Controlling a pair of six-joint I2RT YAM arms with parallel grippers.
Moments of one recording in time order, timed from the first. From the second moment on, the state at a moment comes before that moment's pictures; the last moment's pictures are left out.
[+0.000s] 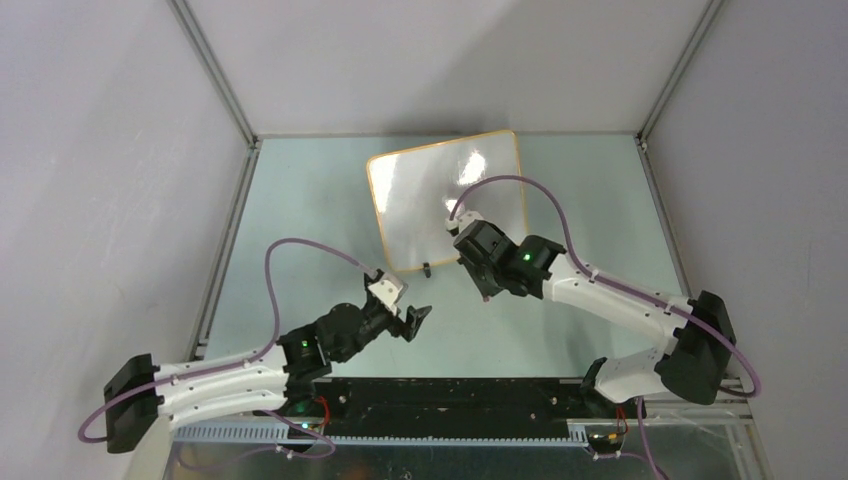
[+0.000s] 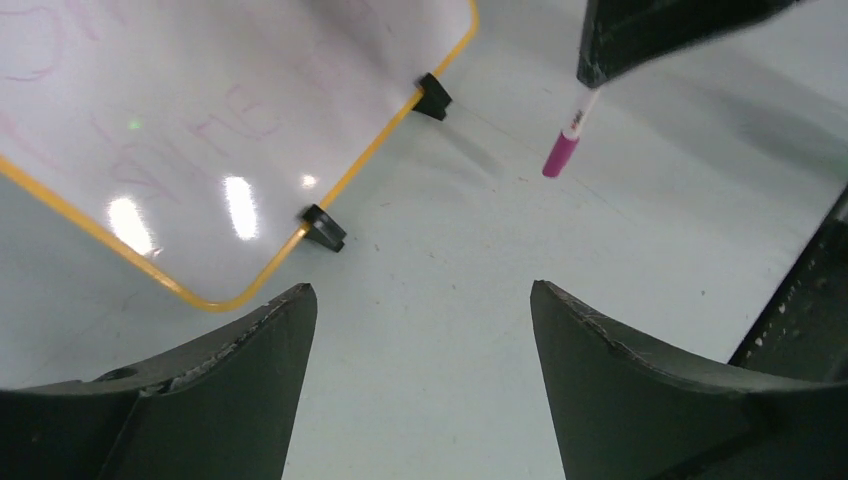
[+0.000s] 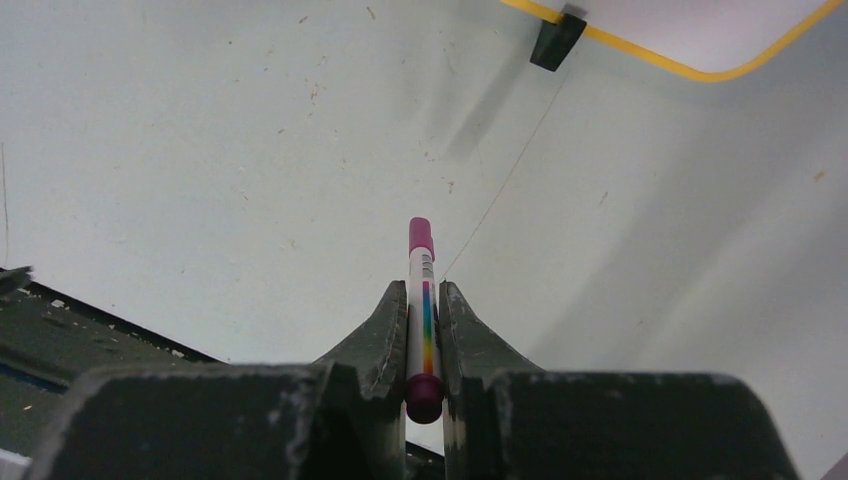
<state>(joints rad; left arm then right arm) -1.14 0.73 0.24 0.31 -0.34 -0.07 0.96 1.38 1.18 -0.84 0.31 0.25</state>
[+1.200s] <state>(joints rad) -0.64 0.68 0.58 -0.32 -0.52 -0.54 0.41 1.28 0.54 0.13 -0.58 0.78</state>
